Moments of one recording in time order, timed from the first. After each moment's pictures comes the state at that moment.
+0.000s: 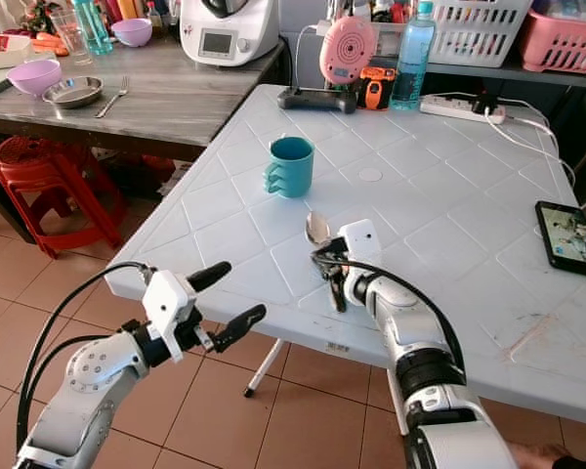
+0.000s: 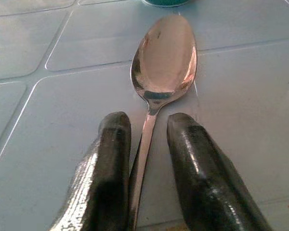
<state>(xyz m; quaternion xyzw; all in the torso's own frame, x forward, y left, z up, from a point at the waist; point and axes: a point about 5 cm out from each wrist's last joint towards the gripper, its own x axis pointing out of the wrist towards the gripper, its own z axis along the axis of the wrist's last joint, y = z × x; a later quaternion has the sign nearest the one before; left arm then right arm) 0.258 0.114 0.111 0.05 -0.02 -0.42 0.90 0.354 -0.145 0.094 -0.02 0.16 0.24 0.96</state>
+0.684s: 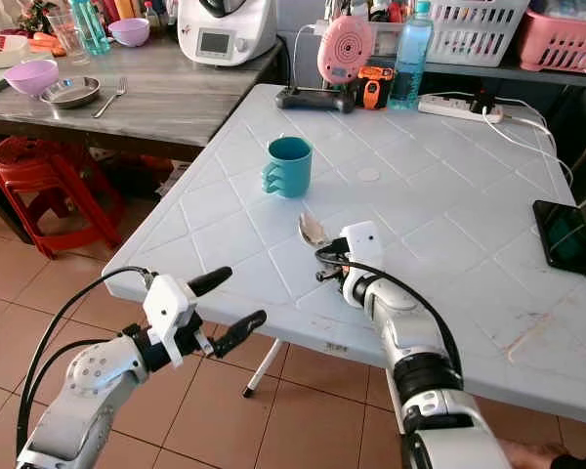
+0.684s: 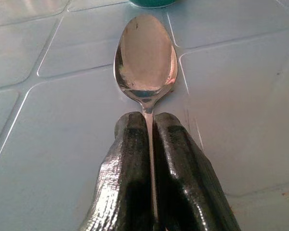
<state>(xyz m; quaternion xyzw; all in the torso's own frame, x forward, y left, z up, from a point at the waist) 0.255 0.114 0.107 0.04 -0.02 -0.43 0.90 0.351 -0.143 0.091 0.01 0.15 0.22 0.96</state>
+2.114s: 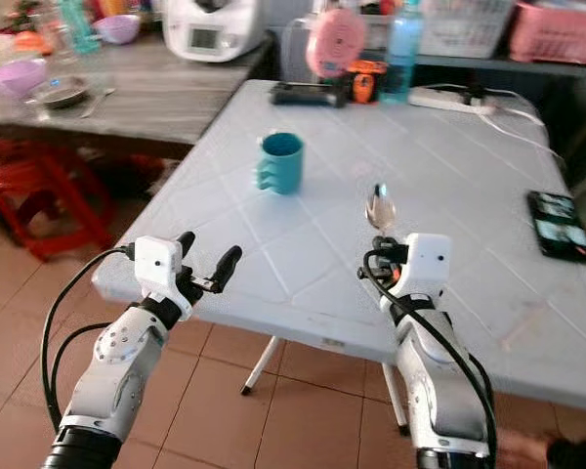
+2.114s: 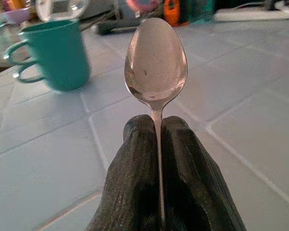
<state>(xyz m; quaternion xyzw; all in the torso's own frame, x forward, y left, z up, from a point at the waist) 0.301 0.116 0.111 -0.05 -0.02 -0.20 0.98 0.290 -0.177 0.135 0.06 0.01 0.03 1.00</state>
